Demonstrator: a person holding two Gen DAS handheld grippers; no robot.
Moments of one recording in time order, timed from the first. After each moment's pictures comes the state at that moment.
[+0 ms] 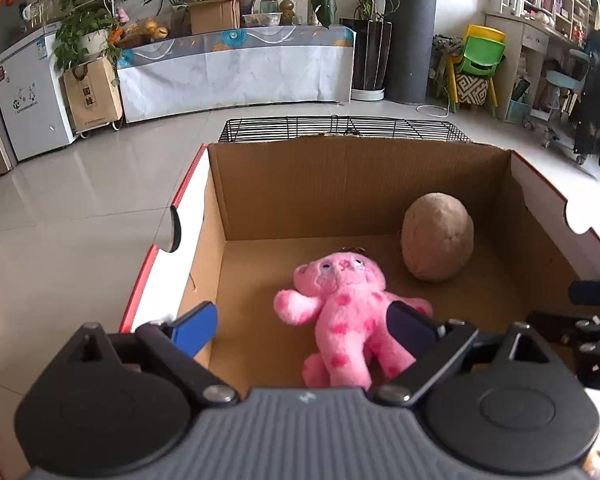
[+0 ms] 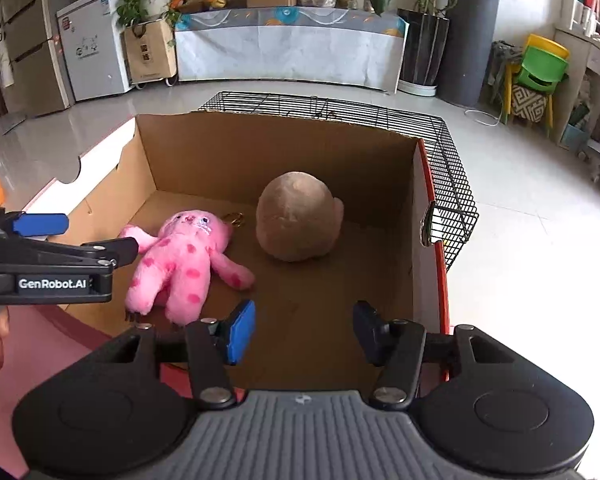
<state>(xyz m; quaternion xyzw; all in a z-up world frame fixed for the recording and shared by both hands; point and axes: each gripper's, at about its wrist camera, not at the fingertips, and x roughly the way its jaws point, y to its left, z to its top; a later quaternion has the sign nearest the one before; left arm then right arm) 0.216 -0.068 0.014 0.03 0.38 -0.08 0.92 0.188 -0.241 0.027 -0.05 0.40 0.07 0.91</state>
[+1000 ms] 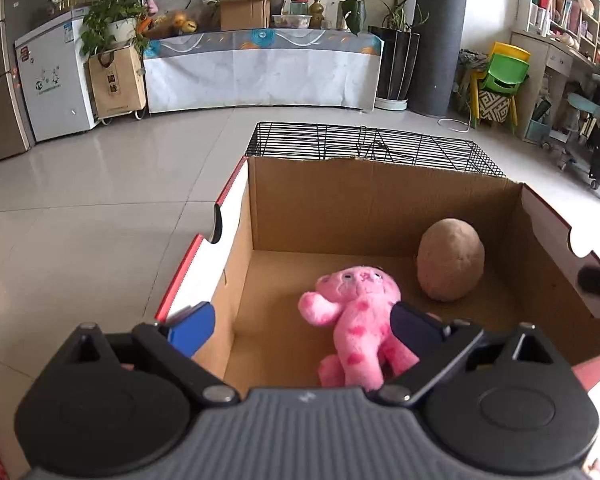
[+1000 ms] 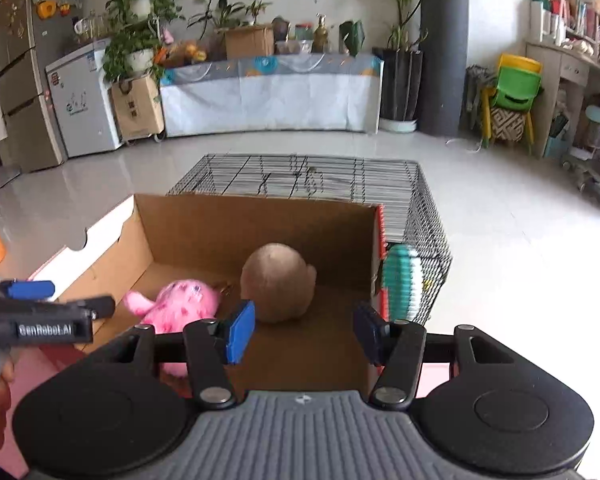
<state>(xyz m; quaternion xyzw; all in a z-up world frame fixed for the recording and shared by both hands) 0.211 -0.051 0.025 0.00 0.38 -0.05 0.92 0.180 -0.260 0.067 -0.01 0.34 0.04 0.94</state>
